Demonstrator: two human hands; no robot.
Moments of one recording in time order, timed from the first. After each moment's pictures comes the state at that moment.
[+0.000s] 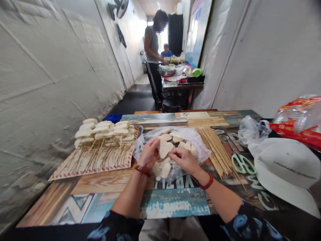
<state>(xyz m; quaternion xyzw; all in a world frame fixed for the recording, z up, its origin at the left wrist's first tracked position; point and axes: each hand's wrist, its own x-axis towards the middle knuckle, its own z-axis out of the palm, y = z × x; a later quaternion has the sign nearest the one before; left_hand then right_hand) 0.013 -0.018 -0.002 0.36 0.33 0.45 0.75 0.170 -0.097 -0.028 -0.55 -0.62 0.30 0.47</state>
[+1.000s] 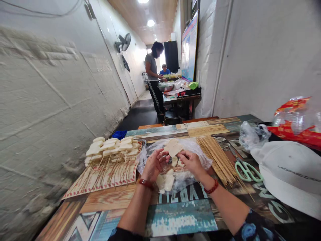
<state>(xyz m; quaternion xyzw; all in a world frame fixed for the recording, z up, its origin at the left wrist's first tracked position) 0.009 -0.017 0.001 0.34 0.33 0.44 0.76 0.189 -0.075 -0.038 -0.56 -0.51 0.29 0.58</state>
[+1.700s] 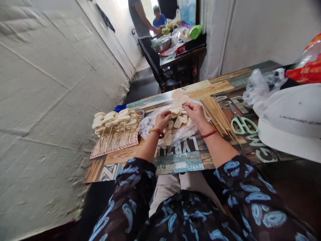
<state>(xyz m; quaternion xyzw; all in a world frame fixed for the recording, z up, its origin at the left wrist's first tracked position) 0.079 0.020 -0.021 0.72 0.46 0.34 0.39 0.252 -0.054 -0.039 -0.54 -0.43 0.24 0.68</state>
